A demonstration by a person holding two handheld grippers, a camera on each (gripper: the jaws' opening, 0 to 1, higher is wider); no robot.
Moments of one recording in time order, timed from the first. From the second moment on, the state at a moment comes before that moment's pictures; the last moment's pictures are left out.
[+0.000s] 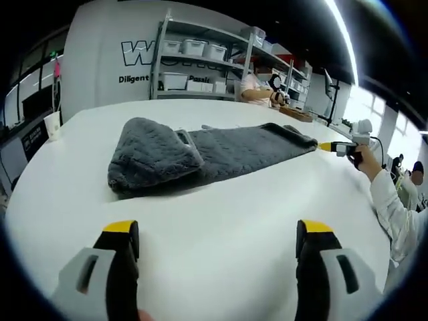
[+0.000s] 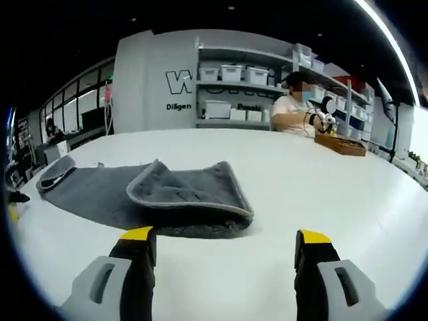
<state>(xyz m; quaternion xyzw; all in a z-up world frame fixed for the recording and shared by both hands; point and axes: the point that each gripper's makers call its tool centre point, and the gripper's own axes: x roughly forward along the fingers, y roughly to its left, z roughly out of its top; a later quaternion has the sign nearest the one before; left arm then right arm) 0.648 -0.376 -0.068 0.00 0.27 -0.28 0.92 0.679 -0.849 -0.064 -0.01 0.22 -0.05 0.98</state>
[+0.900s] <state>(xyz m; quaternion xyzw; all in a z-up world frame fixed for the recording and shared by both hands) 0.693 -0.383 -0.034 0.06 0.13 -0.23 0.96 0.688 -0.797 -0.072 -0.05 0.24 0.03 0.97</state>
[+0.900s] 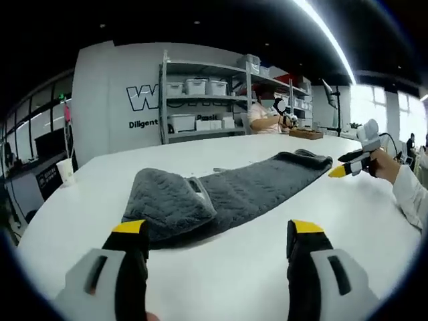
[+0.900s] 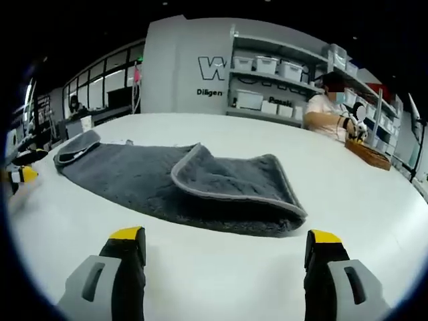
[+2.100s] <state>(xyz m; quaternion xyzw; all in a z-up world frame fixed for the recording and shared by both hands) 0.743 -0.382 -0.027 0.18 0.11 -0.14 0.97 0.686 -0.785 -0.060 -0.01 0.22 0.07 0.97</state>
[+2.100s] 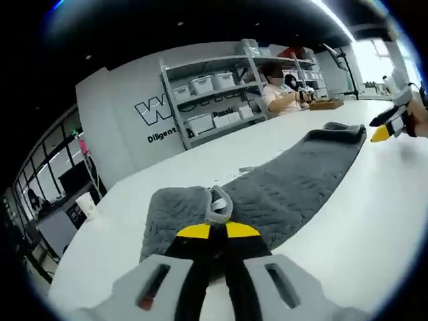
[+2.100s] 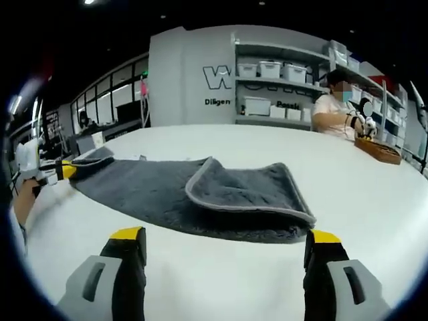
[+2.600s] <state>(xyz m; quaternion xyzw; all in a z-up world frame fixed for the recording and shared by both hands) 0.755 -0.318 0.011 0.00 0.03 -0.07 1.00 0.688 -0.786 -0.065 0.00 0.23 0.07 0.97</state>
